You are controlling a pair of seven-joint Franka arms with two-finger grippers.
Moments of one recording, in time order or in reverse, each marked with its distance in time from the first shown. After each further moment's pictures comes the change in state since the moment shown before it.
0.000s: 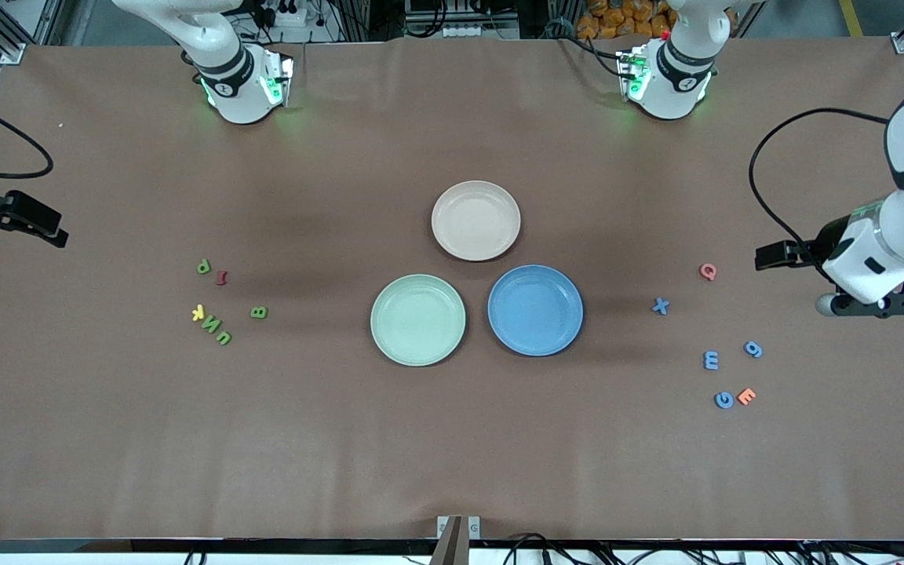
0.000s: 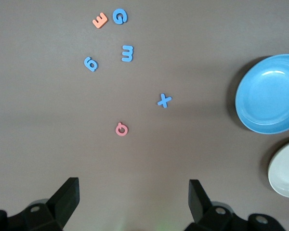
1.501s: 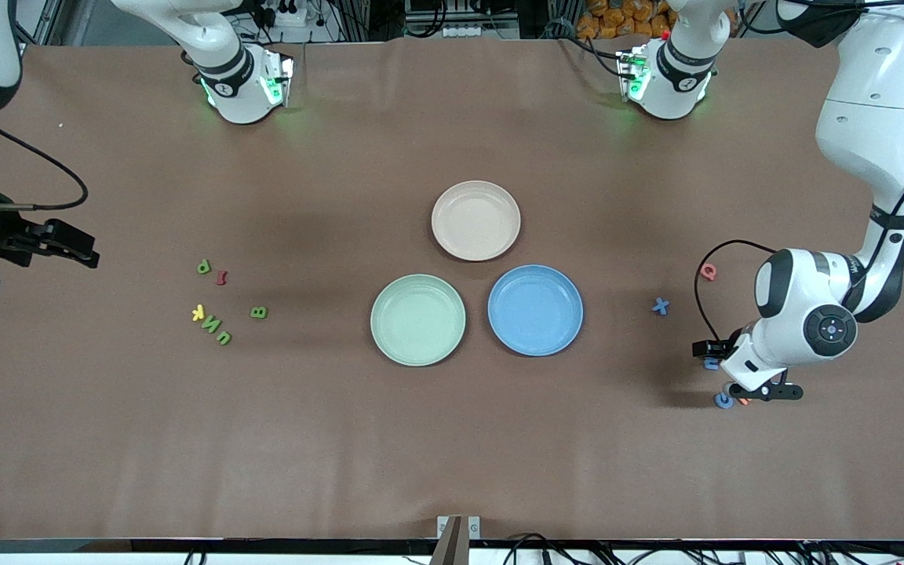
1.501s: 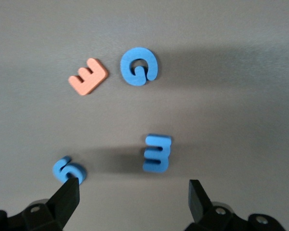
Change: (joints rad) left arm 0.013 0.493 0.001 -0.036 0.246 0.576 -0.072; right arm 0.022 0.074 0.006 -0.006 0.001 0.031 0.000
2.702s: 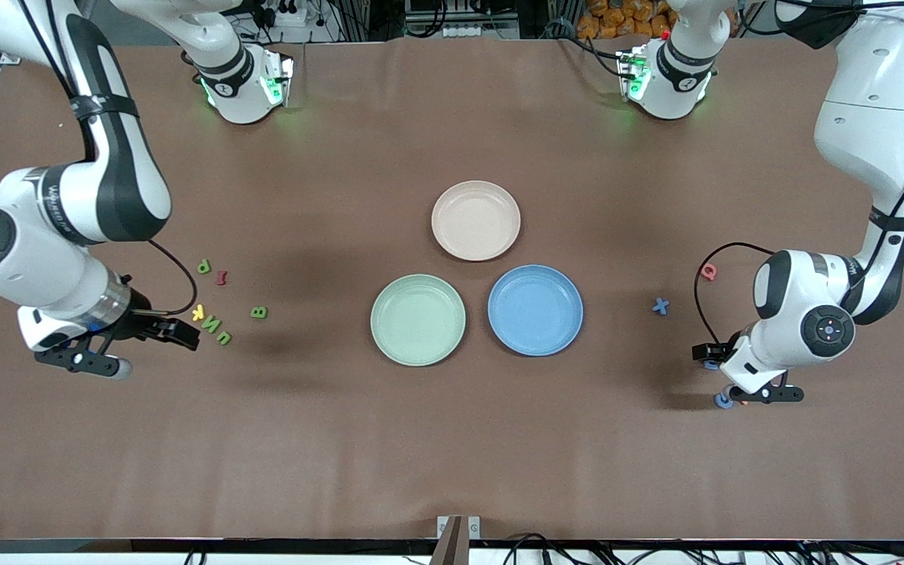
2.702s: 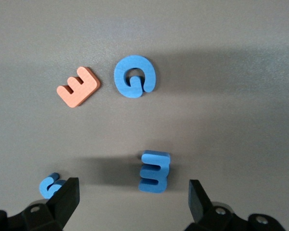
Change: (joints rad) left arm -0.003 0.004 0.001 0.011 0.018 0.010 -0.023; right arm 0.032 0.185 0.054 -0.241 0.010 0.519 0.265
